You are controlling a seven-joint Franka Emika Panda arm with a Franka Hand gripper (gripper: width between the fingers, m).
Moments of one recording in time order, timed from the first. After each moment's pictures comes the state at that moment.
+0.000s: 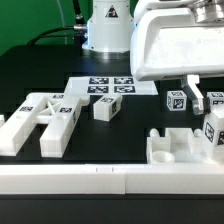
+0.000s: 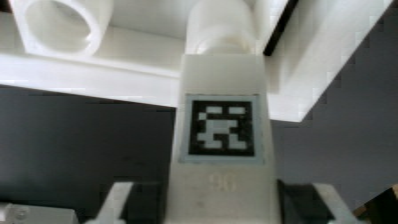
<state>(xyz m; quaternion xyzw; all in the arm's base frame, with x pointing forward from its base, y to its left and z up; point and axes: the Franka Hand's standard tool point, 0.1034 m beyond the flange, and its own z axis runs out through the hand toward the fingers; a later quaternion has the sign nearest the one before) 0.679 0.093 0.094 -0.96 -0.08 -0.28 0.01</state>
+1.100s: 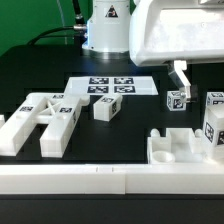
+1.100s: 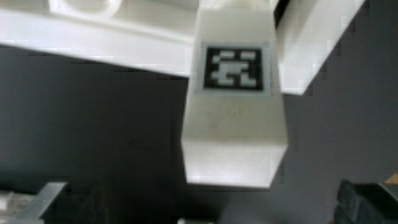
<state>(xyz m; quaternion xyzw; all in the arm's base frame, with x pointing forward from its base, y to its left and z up) 0.686 0.090 0.113 -0.96 -0.09 -0.25 0.00</state>
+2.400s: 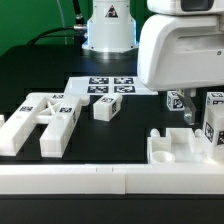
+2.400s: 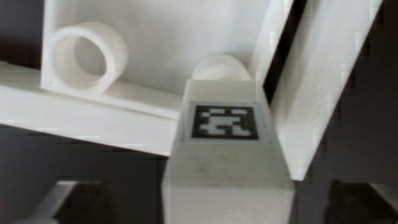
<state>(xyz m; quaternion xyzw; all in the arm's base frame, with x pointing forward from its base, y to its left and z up) 0.693 0.094 0.089 -0.99 -0.09 -0.05 0.00</state>
